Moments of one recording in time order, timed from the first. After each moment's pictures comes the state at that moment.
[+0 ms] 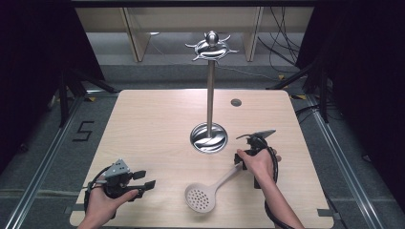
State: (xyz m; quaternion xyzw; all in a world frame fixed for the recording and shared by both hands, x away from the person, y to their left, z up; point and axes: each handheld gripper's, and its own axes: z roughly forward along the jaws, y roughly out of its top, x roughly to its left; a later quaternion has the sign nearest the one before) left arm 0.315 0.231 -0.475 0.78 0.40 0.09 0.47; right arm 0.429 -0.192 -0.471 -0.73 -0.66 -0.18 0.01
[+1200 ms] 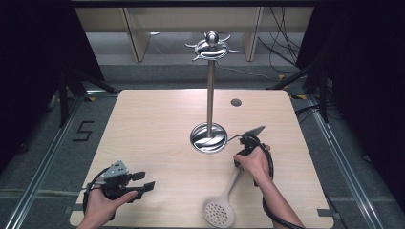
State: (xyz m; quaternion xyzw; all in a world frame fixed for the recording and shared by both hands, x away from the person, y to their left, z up) left arm 0.312 0.233 -0.476 0.78 0.40 0.09 0.47; right arm 0.437 -0.181 -0.475 -0.66 -0.74 -0.12 -0.01
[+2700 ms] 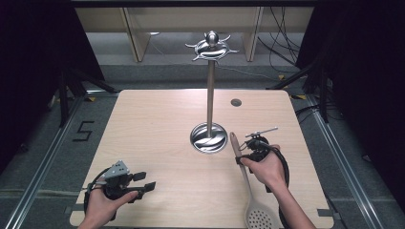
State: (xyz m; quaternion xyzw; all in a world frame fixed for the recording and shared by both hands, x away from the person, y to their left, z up) left arm 0.312 0.232 -0.477 0.78 0.40 0.08 0.47; right arm 0.390 -0.192 -0.422 -0.55 -0.79 -0.28 -0.03
